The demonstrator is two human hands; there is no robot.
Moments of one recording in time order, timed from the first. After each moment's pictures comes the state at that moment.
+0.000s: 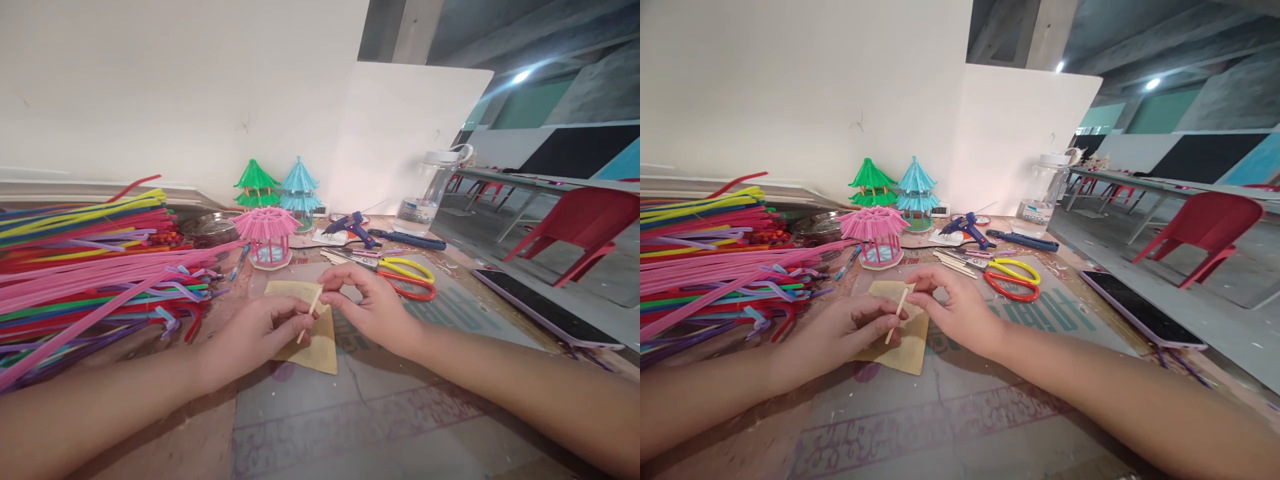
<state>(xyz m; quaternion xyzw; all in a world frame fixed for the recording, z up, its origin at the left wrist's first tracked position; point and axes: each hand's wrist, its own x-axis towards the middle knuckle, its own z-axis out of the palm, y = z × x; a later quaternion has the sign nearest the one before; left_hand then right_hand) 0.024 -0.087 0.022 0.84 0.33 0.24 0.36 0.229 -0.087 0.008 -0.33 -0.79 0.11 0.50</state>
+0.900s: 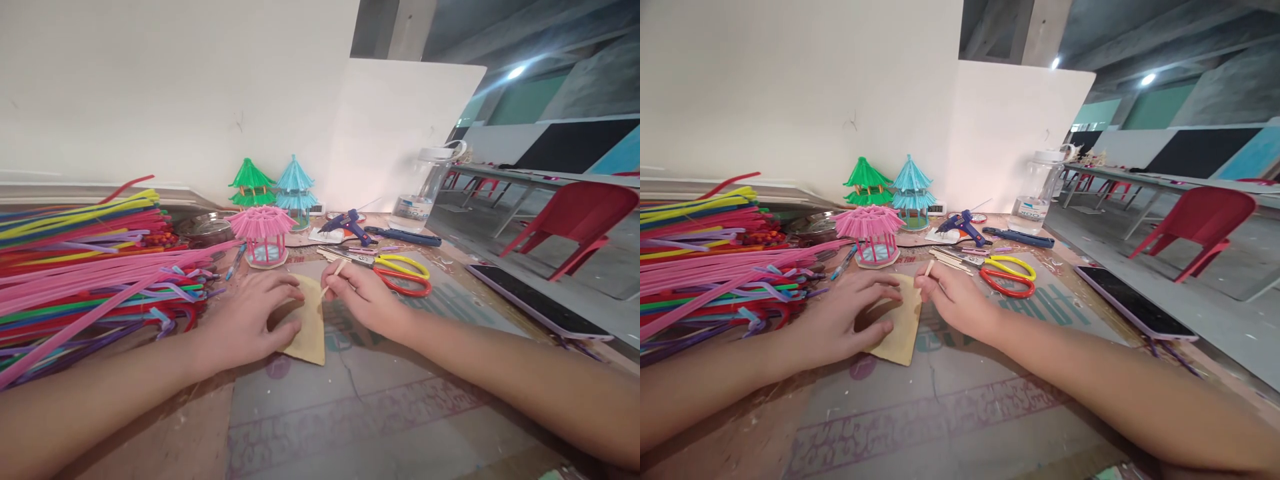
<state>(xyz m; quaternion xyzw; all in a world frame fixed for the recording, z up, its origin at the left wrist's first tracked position) 0.013 -0.070 0.018 0.92 0.31 0.22 0.05 0.241 -0.074 0.004 -0.35 -0.82 0.14 0.43</state>
